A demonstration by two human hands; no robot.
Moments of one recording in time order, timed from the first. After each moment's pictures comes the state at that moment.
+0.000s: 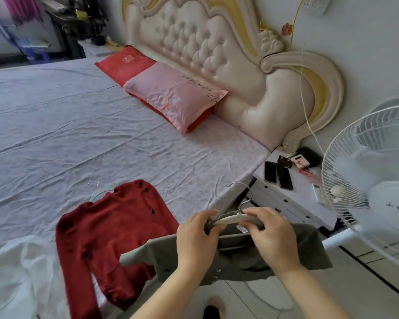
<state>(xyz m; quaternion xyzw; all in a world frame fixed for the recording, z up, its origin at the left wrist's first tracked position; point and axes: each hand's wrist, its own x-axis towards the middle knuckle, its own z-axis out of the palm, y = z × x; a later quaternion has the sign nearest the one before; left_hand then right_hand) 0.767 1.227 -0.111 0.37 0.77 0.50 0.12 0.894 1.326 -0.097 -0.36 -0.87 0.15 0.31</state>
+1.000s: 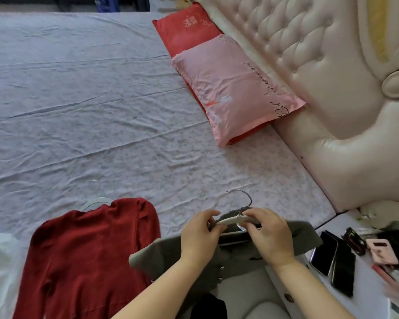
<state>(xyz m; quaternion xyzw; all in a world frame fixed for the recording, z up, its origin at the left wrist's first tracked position) 0.566 1.503 -0.188 0.18 0.83 0.47 0.23 0.650 1.642 -0.167 -0.26 -0.93 0.23 0.13</state>
